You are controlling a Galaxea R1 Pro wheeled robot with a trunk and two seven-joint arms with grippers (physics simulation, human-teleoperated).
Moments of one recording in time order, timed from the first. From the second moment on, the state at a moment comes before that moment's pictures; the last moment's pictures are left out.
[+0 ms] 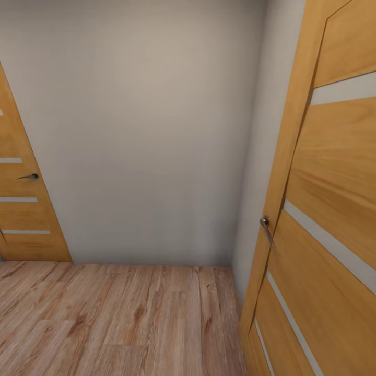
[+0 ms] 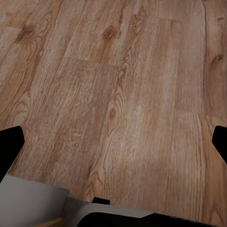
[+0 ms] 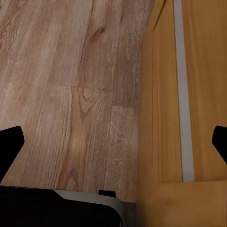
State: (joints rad) left arm 0.00 -0.09 -0.19 0.03 0.28 -0.96 0.13; right arm 0.05 -0.01 0.09 -0.10 0.05 -0.80 -0.11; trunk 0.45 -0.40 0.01
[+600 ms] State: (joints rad) left arm 0.00 -0.09 -0.19 0.03 0.28 -0.96 0.13; right arm 0.05 -0.01 0.09 -0.10 0.05 -0.80 -0.11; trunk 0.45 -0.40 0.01
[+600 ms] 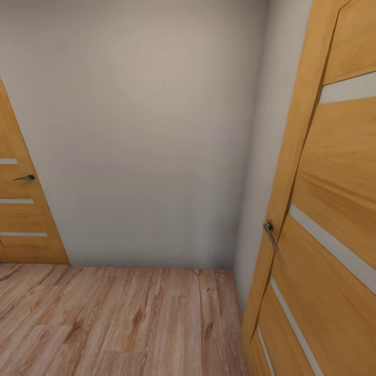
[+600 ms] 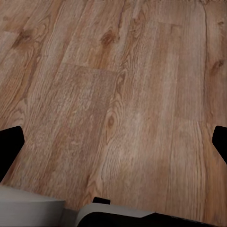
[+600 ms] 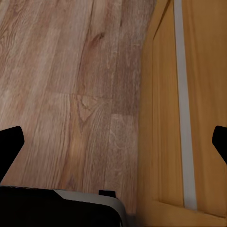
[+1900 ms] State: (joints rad) left arm 0.00 -0.09 -0.19 0.03 0.28 -0.96 0.13; right arm 0.05 -0.01 0.09 -0.10 0.05 -0.80 -0.11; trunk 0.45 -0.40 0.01
